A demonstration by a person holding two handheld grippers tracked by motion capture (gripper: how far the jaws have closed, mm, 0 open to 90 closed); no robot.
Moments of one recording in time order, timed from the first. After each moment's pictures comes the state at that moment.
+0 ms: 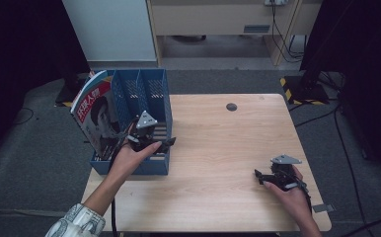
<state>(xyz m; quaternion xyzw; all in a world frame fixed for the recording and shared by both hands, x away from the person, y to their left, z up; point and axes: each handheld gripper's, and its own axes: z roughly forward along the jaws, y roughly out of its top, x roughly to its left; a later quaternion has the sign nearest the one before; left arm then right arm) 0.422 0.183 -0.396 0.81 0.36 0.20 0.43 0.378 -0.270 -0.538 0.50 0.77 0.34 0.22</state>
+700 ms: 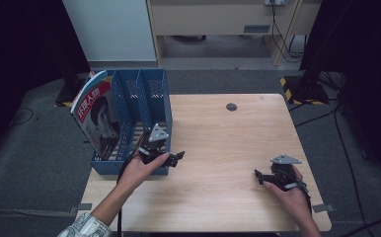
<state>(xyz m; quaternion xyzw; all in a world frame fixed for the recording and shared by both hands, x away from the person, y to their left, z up) 0.400 0.154 -0.425 0.83 0.33 0.17 0.41 0.377 -0.270 -0.538 0.50 0.77 0.34 0.22</state>
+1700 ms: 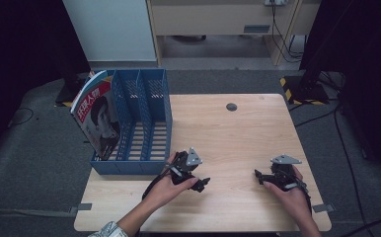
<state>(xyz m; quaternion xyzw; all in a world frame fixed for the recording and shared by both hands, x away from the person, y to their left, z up) 0.370 0.073 -0.478 0.88 0.27 0.13 0.36 0.377 -0.270 -0.538 0.50 0.77 0.33 0.22</state>
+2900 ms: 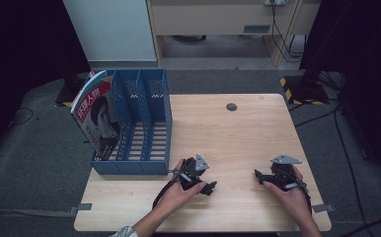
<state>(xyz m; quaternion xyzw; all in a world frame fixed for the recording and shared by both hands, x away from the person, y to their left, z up) 0.375 0.049 -0.515 0.87 0.31 0.13 0.36 0.377 -0.270 -0.538 0.50 0.77 0.33 0.22</state>
